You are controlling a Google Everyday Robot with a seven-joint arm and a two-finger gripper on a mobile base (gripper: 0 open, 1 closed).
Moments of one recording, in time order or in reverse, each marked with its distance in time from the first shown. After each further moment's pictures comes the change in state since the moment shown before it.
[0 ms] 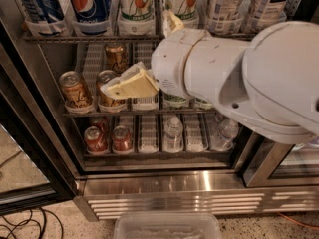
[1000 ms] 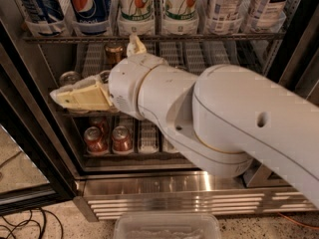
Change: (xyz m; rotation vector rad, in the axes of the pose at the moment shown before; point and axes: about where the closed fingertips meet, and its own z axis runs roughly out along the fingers) arm -0.021 0.063 0.041 -0.047 -0.129 0.273
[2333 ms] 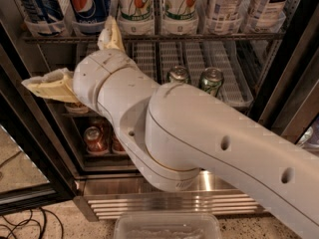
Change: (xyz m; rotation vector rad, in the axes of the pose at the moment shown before) arm -0.036 0.013 0.028 0.139 -0.131 -0.146
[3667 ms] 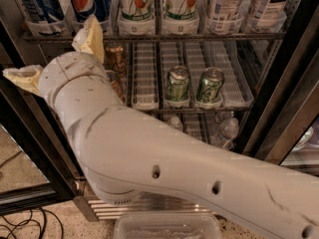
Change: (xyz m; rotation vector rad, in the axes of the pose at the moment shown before) arm -0.009 0.015 0.027 0.174 -0.010 -0.025
